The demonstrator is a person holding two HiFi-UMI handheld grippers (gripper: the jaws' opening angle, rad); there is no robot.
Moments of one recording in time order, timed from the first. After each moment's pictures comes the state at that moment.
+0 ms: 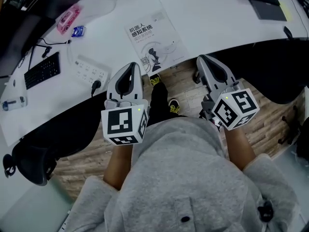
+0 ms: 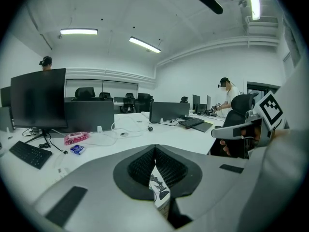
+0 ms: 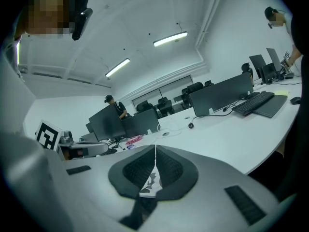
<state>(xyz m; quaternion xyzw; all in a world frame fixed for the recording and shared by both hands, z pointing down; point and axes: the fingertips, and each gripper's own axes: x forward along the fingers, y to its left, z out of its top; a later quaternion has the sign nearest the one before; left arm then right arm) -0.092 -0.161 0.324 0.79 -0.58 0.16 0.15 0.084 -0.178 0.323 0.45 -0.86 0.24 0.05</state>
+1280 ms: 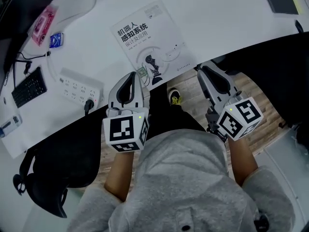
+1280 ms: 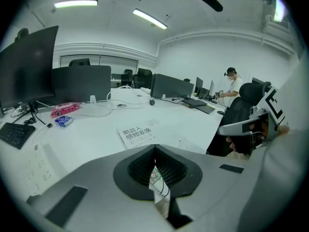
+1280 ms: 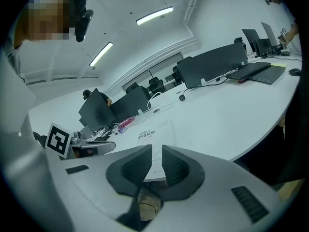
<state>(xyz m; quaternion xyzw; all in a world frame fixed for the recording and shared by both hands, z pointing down) -0.101 -0.205 0.443 0.77 -0.53 0.23 0.26 0.079 -0.205 0.425 0.44 -0.82 0.35 0.12</state>
